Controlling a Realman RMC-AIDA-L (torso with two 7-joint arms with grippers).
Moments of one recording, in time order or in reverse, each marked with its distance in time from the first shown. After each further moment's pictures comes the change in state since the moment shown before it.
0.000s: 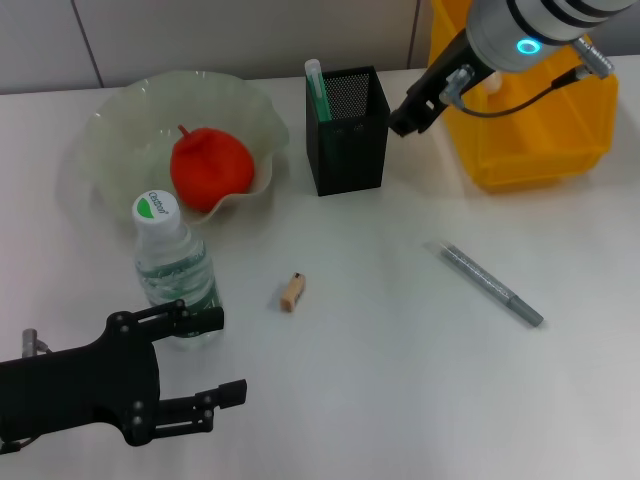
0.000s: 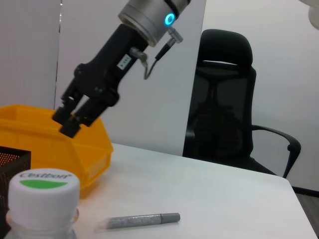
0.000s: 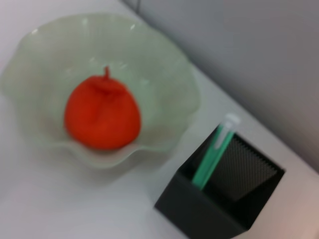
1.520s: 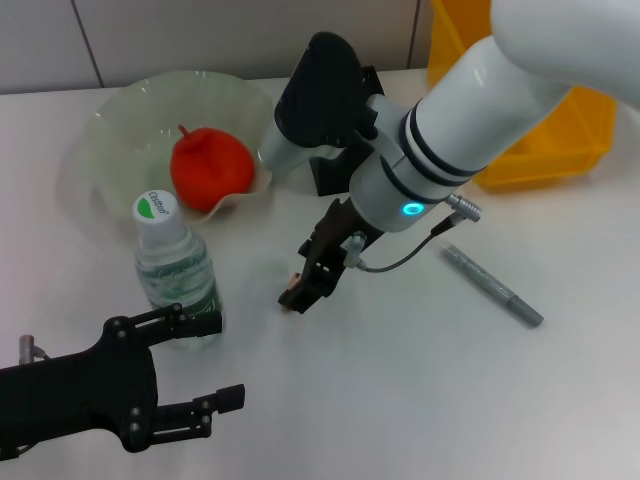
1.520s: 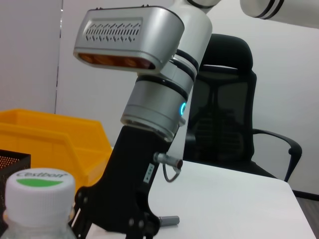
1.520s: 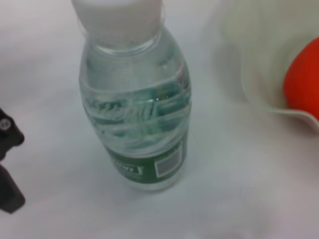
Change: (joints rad) left arm 0.012 0.002 0.003 -0.014 -0.015 0.009 0.025; right arm 0.050 0.009 -0.304 0.442 0.434 0.276 -0.214
